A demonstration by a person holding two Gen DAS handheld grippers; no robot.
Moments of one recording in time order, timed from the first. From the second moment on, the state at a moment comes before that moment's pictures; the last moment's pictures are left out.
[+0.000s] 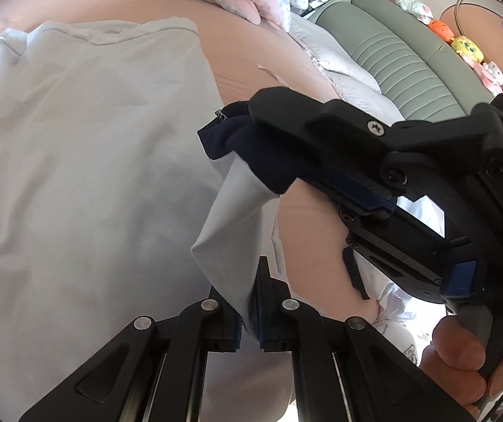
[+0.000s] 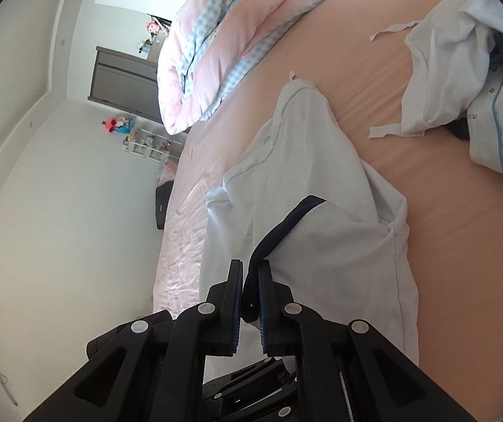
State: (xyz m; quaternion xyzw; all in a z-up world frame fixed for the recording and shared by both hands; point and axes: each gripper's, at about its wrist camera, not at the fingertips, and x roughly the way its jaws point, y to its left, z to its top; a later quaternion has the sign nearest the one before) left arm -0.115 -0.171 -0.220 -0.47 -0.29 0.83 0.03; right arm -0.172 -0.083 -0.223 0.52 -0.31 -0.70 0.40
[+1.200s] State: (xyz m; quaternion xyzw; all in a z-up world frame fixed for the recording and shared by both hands) left arm -0.094 -0.144 -0.202 -0.54 -0.16 0.83 -0.01; right arm -0.181 -0.041 -0.294 0.61 -0.23 -0.65 0.38
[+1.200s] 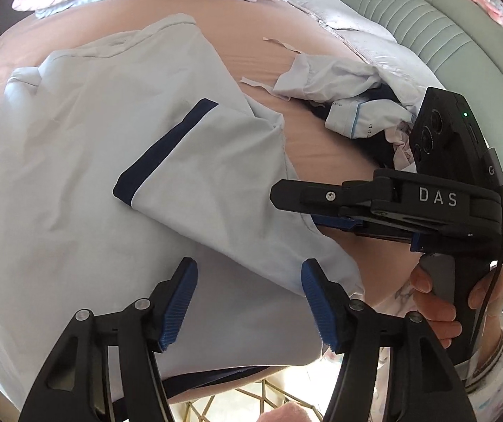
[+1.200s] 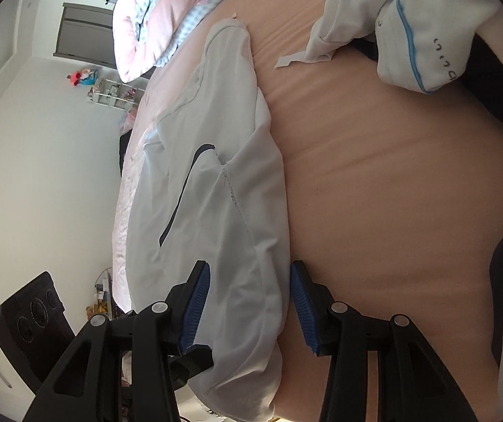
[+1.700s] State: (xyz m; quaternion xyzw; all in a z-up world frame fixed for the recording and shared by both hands) left arm -0.104 -0.141 -0.218 -0.55 -0.18 0.82 -0.02; right arm -0.179 -0.050 -0.302 0.59 -0.24 -0.69 0.36
